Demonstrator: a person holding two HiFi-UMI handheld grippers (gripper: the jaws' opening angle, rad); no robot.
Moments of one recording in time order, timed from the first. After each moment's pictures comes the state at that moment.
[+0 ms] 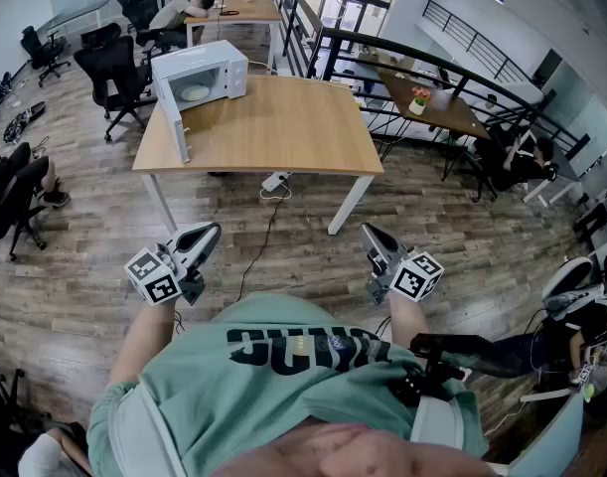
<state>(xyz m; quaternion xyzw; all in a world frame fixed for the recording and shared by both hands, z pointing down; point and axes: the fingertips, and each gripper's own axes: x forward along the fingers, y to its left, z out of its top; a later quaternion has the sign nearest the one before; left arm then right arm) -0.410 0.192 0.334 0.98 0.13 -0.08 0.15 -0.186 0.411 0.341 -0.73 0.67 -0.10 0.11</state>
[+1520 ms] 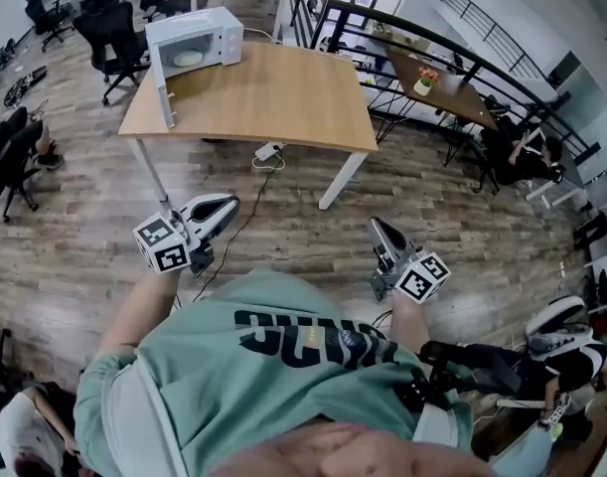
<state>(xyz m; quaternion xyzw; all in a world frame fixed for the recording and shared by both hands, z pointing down) -0.318 0.274 0.344 0.97 0.16 -0.05 0.16 -0.134 0.488 0.350 -0.72 0.68 -0.10 0.11</state>
